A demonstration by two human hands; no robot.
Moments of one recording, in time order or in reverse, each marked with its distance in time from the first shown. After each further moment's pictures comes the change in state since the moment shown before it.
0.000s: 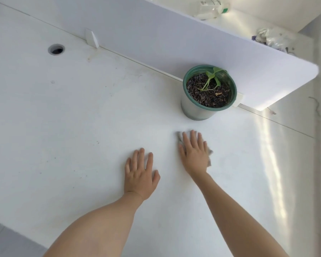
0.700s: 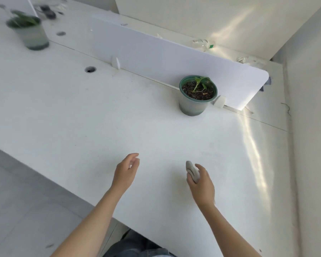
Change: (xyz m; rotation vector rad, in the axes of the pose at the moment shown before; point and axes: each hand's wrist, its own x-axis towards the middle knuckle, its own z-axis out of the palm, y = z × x) left_hand -0.103 -0.022 -0.089 -0.959 -0.095 -0.391; right_hand -0.193 0.009 -0.031 0.476 0.079 0.242
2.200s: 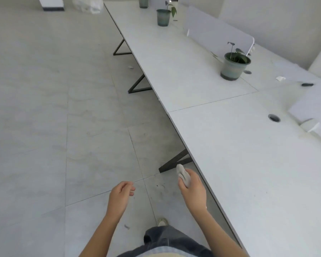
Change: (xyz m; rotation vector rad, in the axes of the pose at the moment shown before) left_hand -0.115 -0.254 -0.408 -0.503 0.780 -0.430; right_hand -0.177 -0.371 0.354 -0.039 -0.608 -0.623
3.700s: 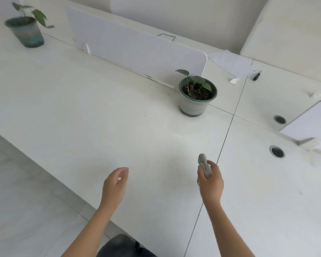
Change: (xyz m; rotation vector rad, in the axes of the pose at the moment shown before) left_hand 0.526 0.336 0.204 0.450 -0.577 0.448; right_hand 0.492 -0.074 -0.051 0.347 0.831 0.603
